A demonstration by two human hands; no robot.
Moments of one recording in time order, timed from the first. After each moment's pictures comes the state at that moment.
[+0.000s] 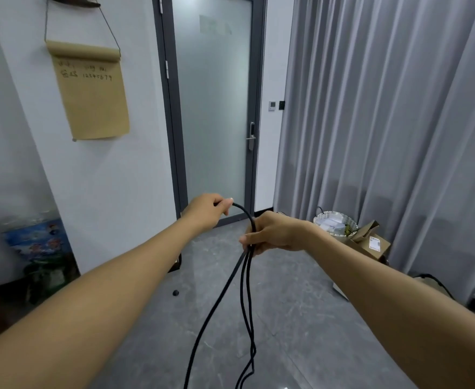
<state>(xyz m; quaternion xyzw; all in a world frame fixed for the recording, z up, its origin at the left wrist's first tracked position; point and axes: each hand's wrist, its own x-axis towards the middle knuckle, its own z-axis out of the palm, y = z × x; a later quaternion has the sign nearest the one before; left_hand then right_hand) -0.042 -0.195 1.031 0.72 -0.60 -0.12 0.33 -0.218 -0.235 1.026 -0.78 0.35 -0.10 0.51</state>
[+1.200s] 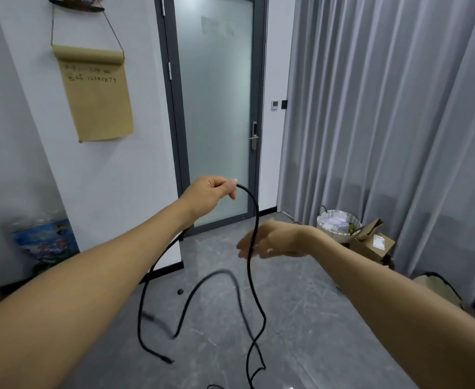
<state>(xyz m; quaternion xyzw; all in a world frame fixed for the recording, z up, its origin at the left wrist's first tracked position) -0.062 -0.153 1.070 0.61 -0.61 -0.21 0.46 -0.233 -0.229 1.017 -0.80 0.35 -0.01 0.49</state>
